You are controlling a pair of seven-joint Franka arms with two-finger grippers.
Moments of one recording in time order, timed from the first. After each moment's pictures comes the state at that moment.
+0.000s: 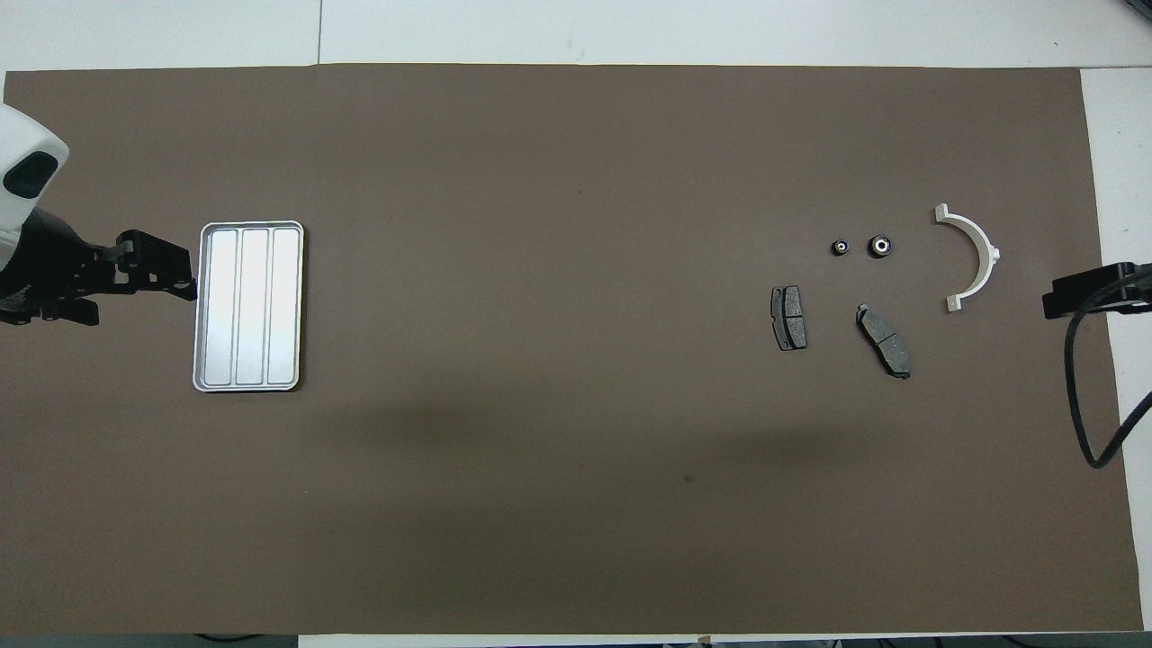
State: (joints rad) left arm -0.03 0.00 -0.06 -1.62 -0.04 1.55 -0.26; right arm -0.03 -0.08 -0.04 -1.65 -0.02 1.55 -0.07
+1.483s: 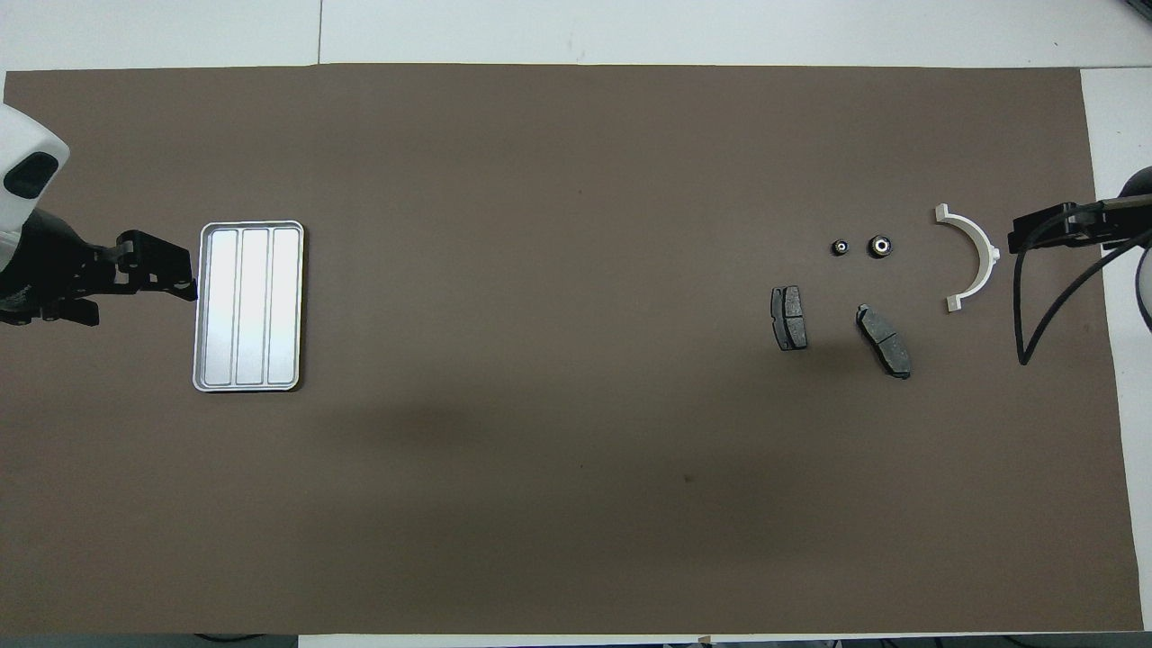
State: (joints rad) left arm -0.03 0.00 -0.06 -1.62 -0.04 1.55 -0.26; right arm -0.10 0.24 -0.04 -1.68 -0.02 1.96 -0.14
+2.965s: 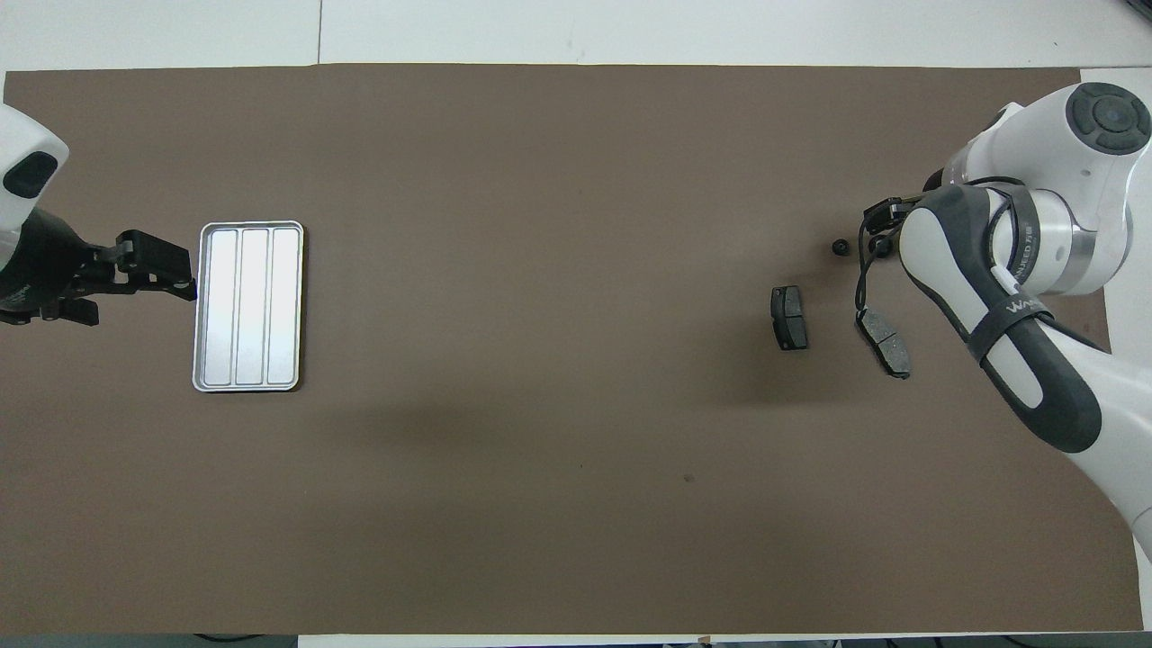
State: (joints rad) left arm -0.03 0.00 -0.06 -1.62 -0.04 1.55 -0.26; right arm -0.04 0.49 -0.03 -1.67 -0.02 2.20 -0.14
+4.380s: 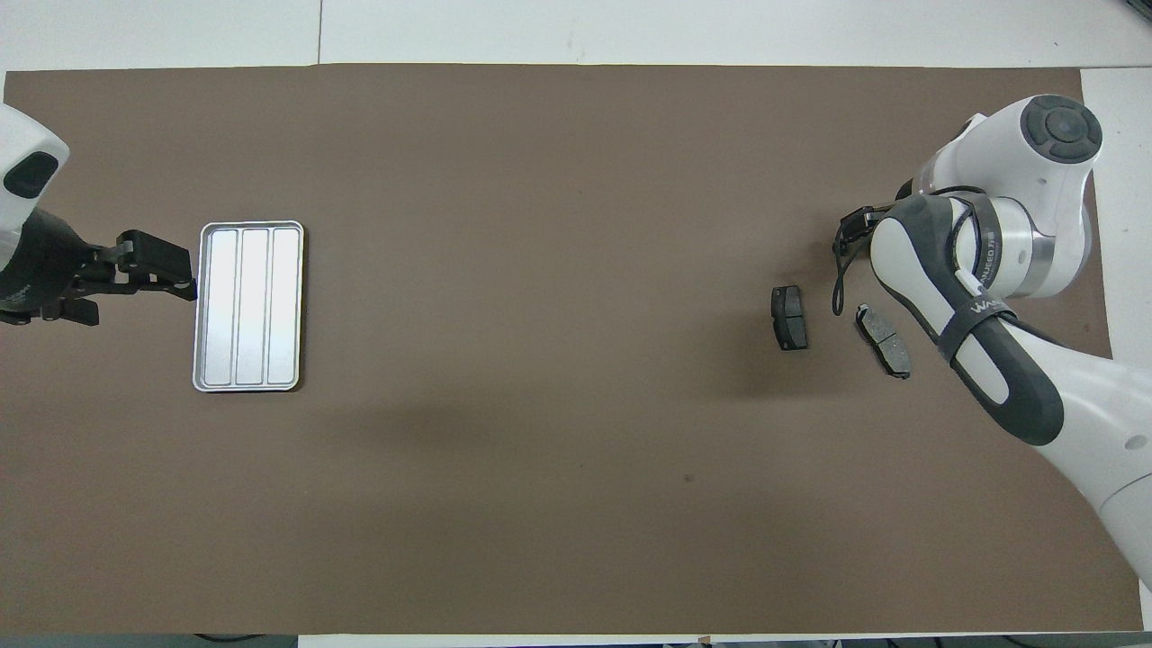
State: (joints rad) left arm -0.03 0.00 -0.06 -1.62 -0.04 1.55 -0.26; right arm -0.02 0.53 -0.03 -1.70 -0.02 2.22 -0.13
